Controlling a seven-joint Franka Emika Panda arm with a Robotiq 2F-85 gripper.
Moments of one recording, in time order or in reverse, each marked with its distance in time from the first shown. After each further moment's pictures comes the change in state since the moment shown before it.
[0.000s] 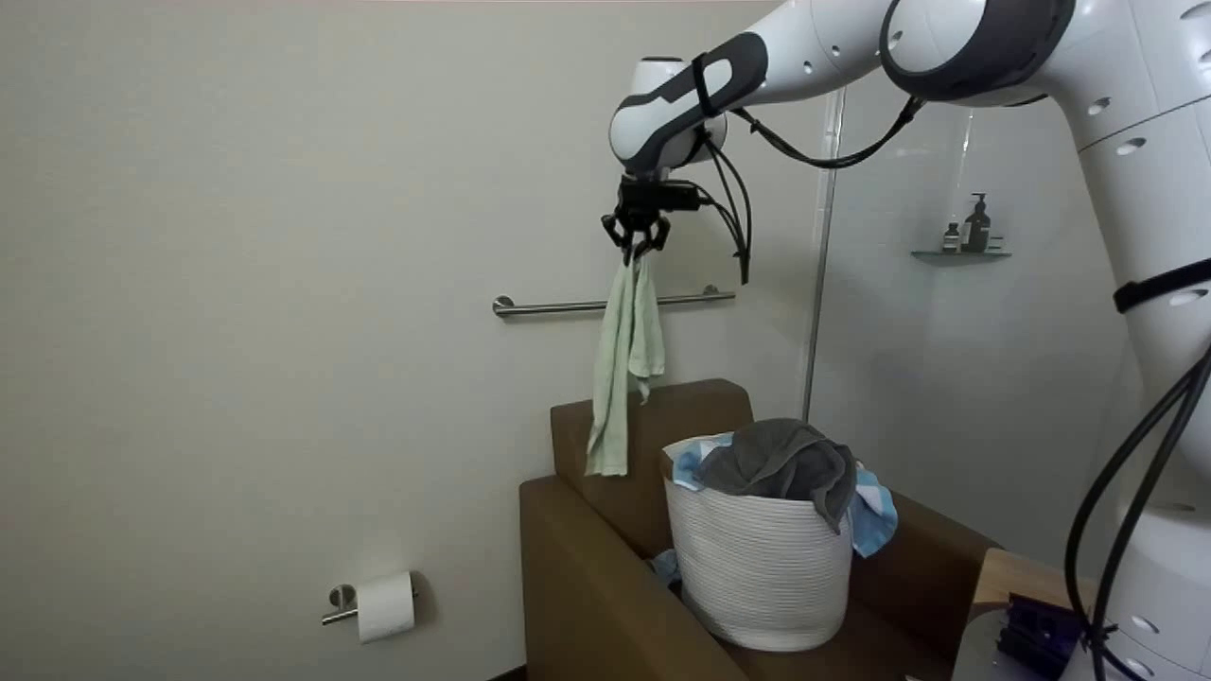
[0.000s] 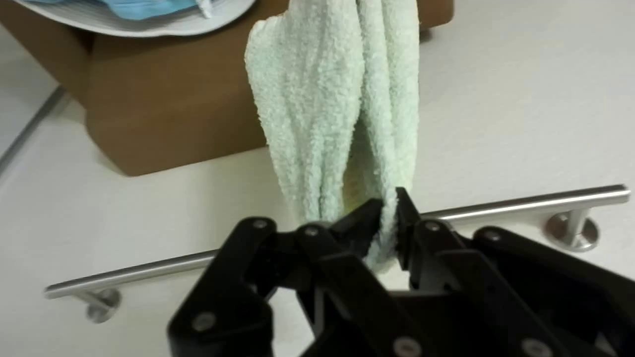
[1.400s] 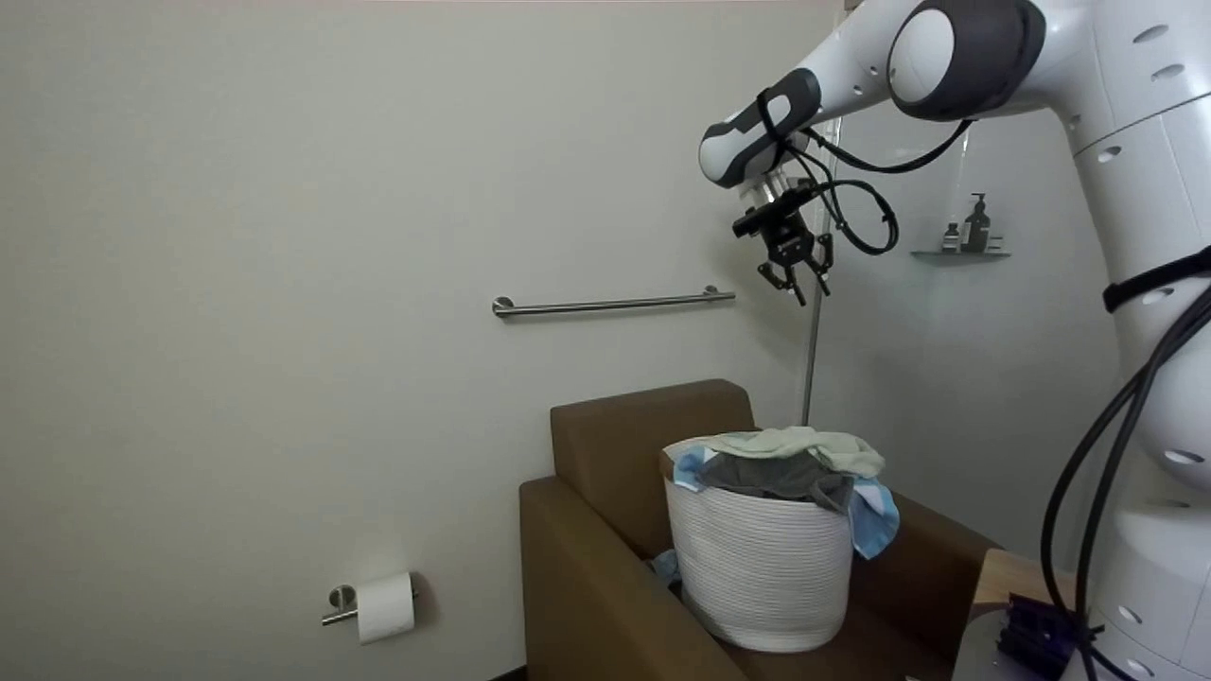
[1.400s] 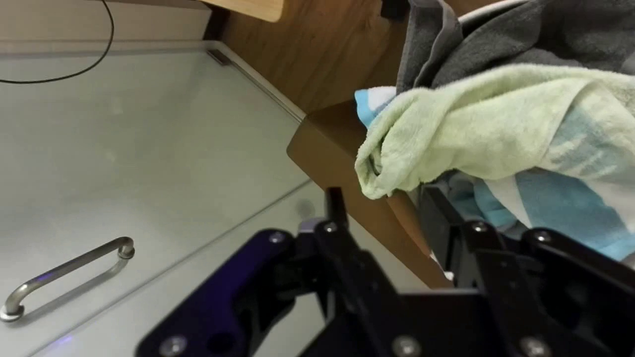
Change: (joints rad) arm -0.175 0.031 -0.148 0.020 -0.142 -0.802 0.309
